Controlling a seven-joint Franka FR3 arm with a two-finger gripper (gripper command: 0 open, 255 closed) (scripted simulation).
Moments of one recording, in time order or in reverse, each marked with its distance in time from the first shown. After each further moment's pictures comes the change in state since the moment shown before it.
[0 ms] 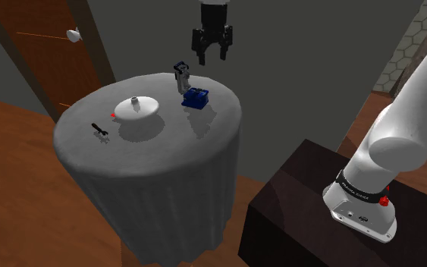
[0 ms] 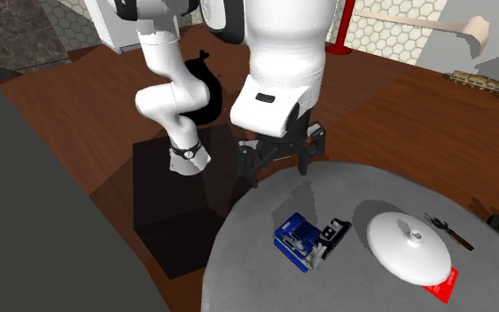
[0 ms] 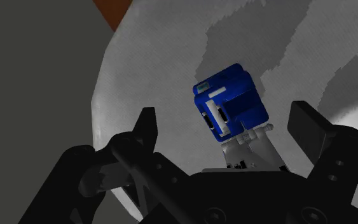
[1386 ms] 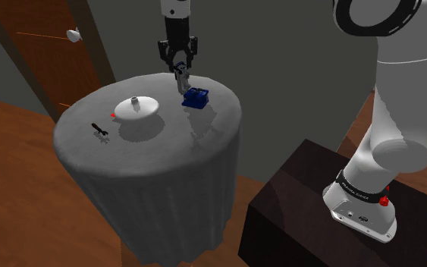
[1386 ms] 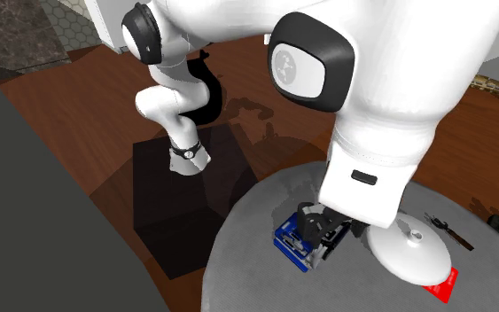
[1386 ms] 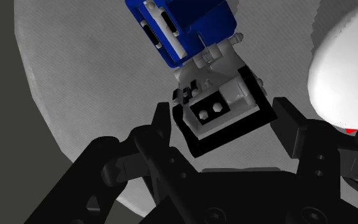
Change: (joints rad) arm 0.076 0.417 0.024 0.449 -0.131 -0.006 0.141
